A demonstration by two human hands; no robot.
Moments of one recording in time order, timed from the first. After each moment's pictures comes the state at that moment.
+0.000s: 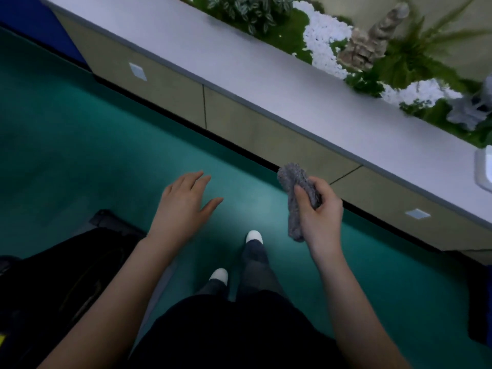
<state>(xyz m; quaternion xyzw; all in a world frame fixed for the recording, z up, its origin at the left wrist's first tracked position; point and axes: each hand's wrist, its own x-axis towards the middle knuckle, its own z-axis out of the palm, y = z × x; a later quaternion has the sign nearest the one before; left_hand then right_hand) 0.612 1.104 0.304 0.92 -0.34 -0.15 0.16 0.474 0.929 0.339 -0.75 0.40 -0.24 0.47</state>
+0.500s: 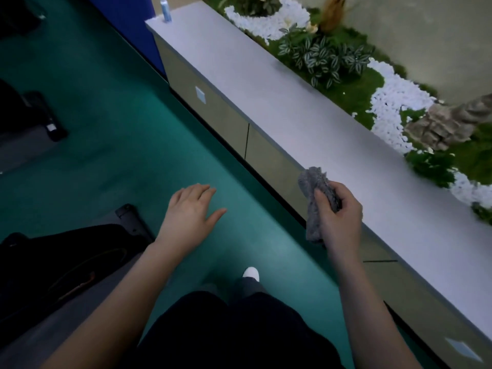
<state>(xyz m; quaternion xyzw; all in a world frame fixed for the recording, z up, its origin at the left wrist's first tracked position) 0.673 0.984 0.305 0.97 -0.18 -0.11 0.11 0.605 0.743 0.335 -0.77 0.27 -0.19 0.55</state>
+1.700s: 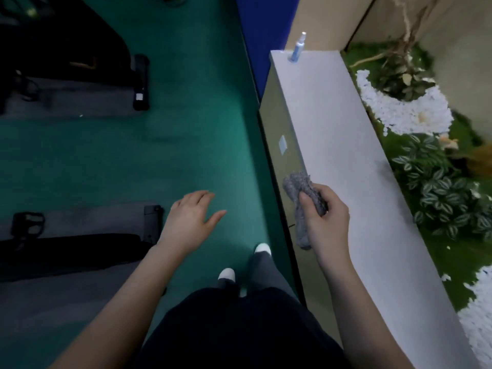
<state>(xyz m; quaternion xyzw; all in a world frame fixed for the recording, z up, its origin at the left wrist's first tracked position) 0.968 1.077 0.271 0.97 0.11 -0.10 0.20 1.030 0.854 0.336 -0.85 0.02 0.02 0.53</state>
